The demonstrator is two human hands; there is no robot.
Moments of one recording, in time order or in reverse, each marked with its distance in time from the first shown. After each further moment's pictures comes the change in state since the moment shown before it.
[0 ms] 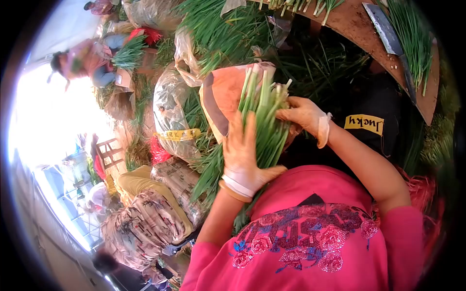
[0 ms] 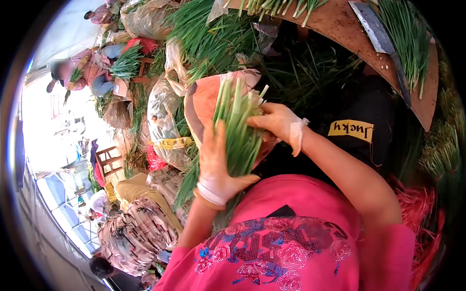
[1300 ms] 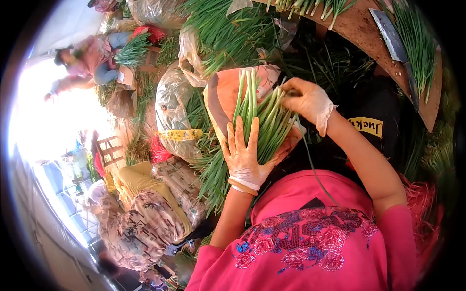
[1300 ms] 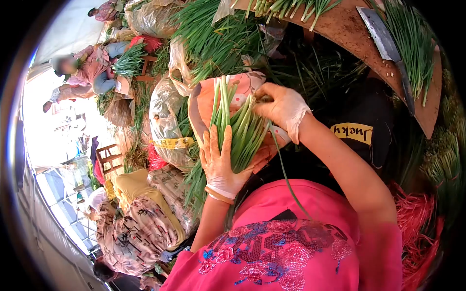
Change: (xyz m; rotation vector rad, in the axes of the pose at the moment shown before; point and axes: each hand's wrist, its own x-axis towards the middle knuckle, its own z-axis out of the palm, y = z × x) left_hand 0.002 -0.020 0.036 0.225 0.117 -0.135; right_hand 0.030 -0.016 -0.017 -0.191 0.235 -0.323
